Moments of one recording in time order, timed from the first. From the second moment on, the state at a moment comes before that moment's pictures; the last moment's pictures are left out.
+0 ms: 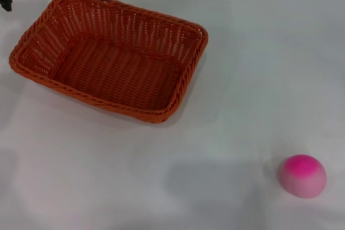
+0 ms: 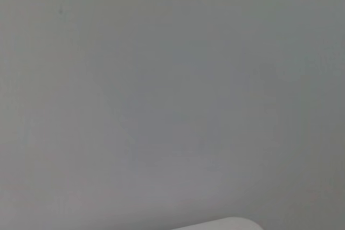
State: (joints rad) left arm -0.83 -1.73 -1.70 -1.17 -0.56 1.52 2.84; right arm 0.34 1.93 -0.41 -0.27 2.22 0.71 -2.52
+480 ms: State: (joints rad) left arm -0.90 -1.69 -1.63 -1.05 -0.57 1.41 2.84; right arm 0.35 1.93 -0.41 -0.27 2.22 0.69 -2.53
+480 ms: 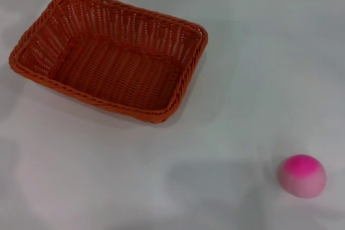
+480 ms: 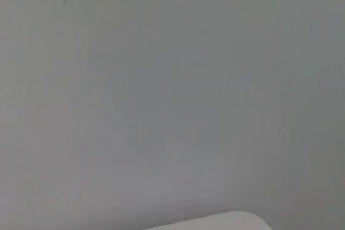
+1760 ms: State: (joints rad) left arm -0.95 -1.81 -1.52 -0.93 -0.57 1.24 2.84; right arm 0.39 1.93 -0.40 -0.27 2.22 0.66 -2.55
